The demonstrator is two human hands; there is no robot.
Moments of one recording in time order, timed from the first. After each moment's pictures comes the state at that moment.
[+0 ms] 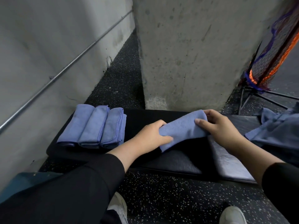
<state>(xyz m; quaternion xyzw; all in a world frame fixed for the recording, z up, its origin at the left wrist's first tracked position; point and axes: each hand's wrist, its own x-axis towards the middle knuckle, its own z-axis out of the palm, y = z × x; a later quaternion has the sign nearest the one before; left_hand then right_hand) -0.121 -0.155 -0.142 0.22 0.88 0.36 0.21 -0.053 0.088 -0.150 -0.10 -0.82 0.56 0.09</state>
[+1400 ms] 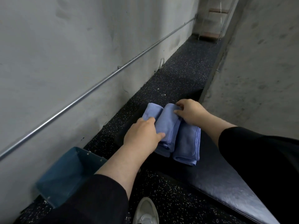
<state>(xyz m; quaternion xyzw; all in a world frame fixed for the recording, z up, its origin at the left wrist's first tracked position) -0.160 -0.391 -0.103 -0.02 0.98 0.21 0.06 -0.276 -0.208 -0.116 0.05 -0.97 0.23 -0.04</state>
